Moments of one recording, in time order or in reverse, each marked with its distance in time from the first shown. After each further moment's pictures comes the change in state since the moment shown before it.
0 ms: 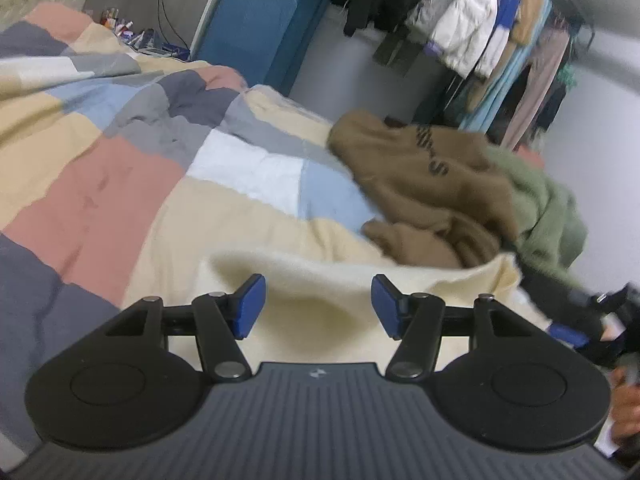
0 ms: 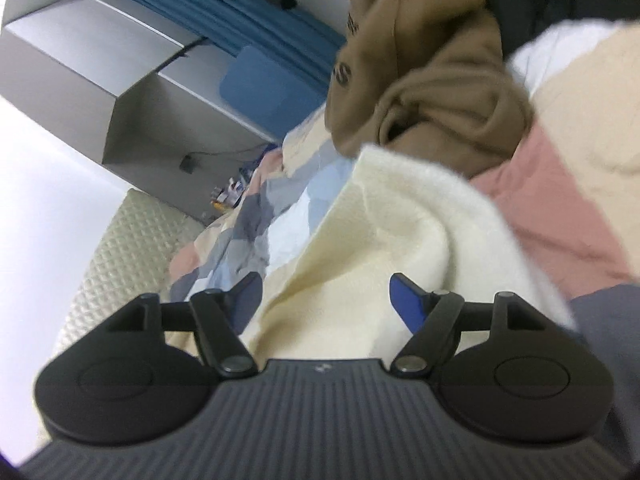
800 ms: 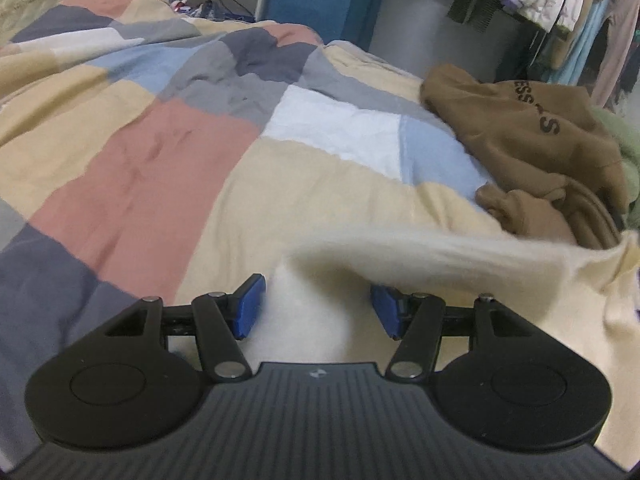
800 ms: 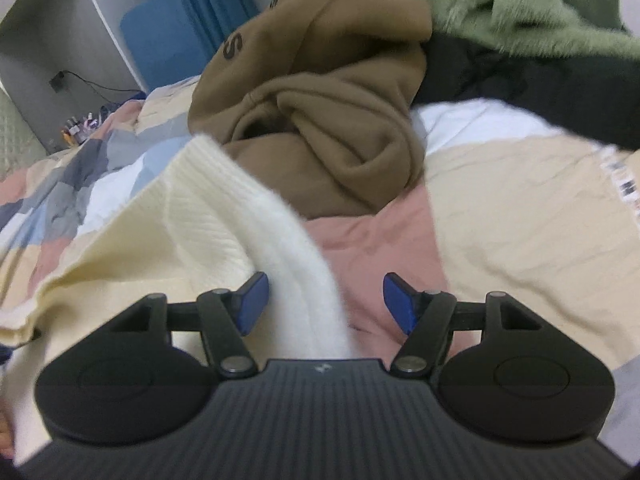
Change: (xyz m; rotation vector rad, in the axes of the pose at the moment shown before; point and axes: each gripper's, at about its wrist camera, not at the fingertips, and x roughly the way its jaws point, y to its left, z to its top) left arm 0.077 0.032 -0.002 -0.004 0.104 0.236; right arm 0.076 -0.038 0.021 -0.281 0.076 -0.442
